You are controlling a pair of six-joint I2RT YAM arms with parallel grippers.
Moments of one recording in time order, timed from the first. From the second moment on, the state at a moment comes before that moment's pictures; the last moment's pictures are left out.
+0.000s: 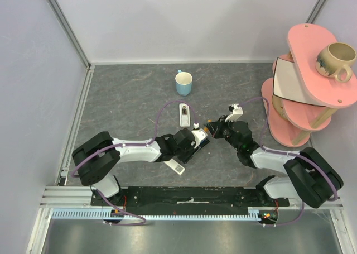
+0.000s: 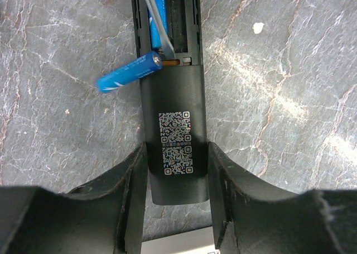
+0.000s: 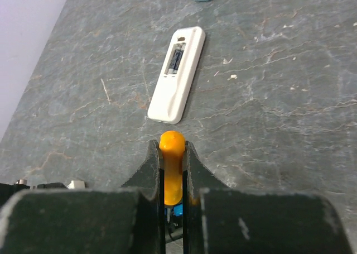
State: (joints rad) left arm -1.04 1.62 0.78 -0.04 -0.07 -0.09; right arm 0.57 1.30 0.32 0.74 0.04 0.58
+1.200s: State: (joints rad) left arm -1.08 1.65 0.85 -0.14 -0.13 -0.36; right arm 0.57 1.11 0.30 0.62 0.14 0.58
